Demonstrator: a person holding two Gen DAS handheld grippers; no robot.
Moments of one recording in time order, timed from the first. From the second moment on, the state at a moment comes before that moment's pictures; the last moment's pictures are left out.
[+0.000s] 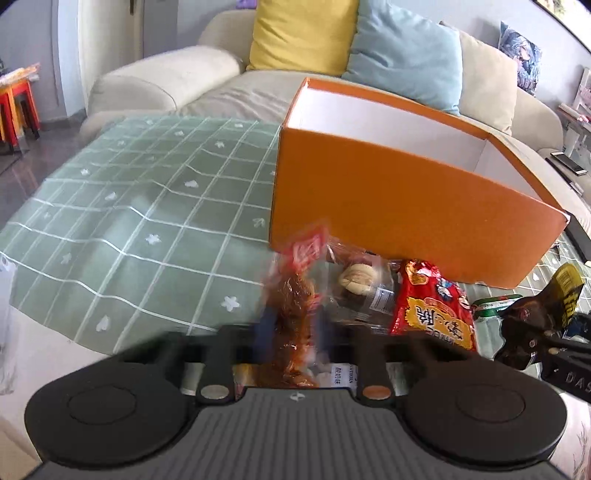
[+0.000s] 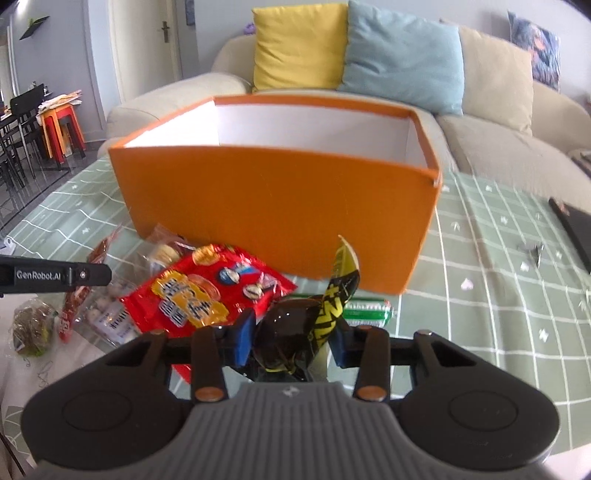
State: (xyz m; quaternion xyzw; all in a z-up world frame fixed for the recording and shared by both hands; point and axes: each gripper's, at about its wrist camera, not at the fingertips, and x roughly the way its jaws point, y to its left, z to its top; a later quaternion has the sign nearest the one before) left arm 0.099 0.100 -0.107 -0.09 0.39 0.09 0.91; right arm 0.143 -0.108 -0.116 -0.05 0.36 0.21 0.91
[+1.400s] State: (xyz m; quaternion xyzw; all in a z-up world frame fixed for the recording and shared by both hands) left arm 0.085 0.123 -0.082 -0.10 0.44 0.11 0.89; right arm 0.131 -0.110 -0.109 -0.06 0.37 0.22 0.90
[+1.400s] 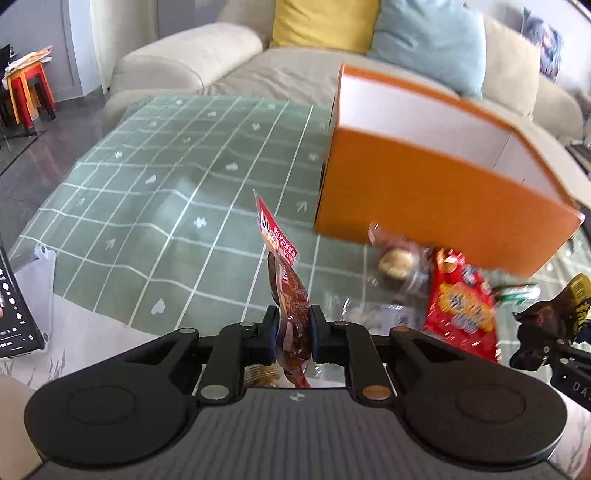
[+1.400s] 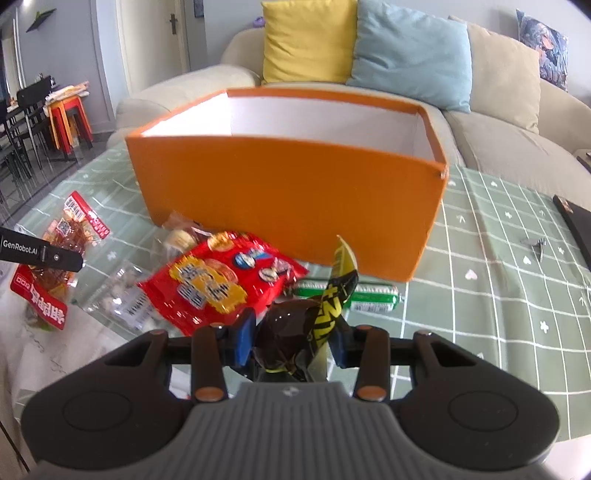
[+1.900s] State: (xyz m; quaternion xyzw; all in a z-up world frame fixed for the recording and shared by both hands) left arm 0.098 0.090 -0.013 -0.09 0.38 0.05 0.92; right arm 0.134 -0.122 -0.038 -0.01 0.30 0.24 0.92
